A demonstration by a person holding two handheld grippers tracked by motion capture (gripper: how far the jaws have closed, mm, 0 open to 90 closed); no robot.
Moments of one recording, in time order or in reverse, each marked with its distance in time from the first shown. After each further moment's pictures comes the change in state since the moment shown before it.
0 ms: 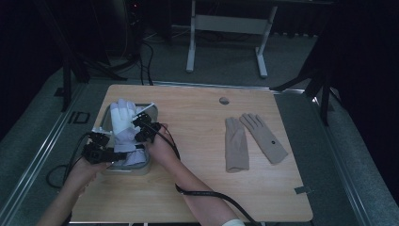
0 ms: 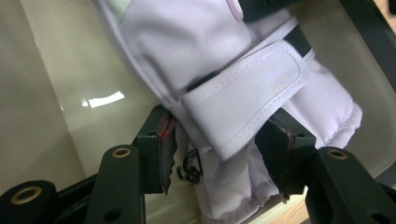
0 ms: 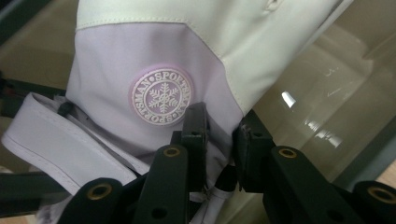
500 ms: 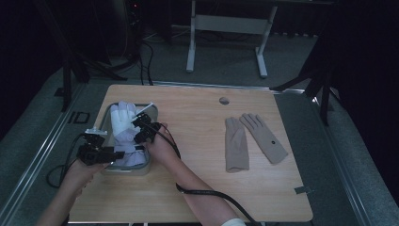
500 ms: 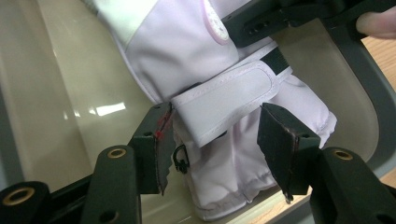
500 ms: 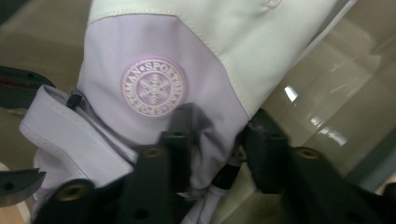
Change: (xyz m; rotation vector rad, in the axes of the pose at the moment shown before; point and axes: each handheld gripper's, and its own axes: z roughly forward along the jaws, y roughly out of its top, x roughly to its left) left arm -0.004 -0.004 -0.015 -0.060 0.026 0.011; right arm -0.002 0.002 0.003 0.034 0.010 -0.010
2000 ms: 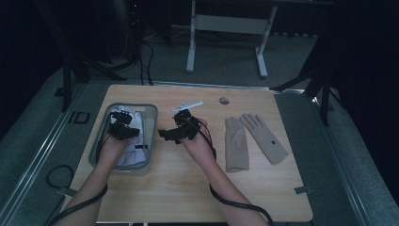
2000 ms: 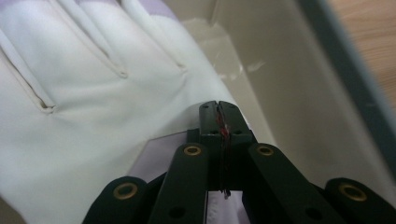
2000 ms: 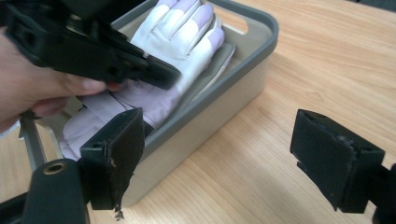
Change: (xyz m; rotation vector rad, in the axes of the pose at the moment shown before) left arm -0.016 0.077 0.067 -0.018 0.111 -0.026; right arm -0.061 -0.061 -0.105 -0.325 0.043 -0.020
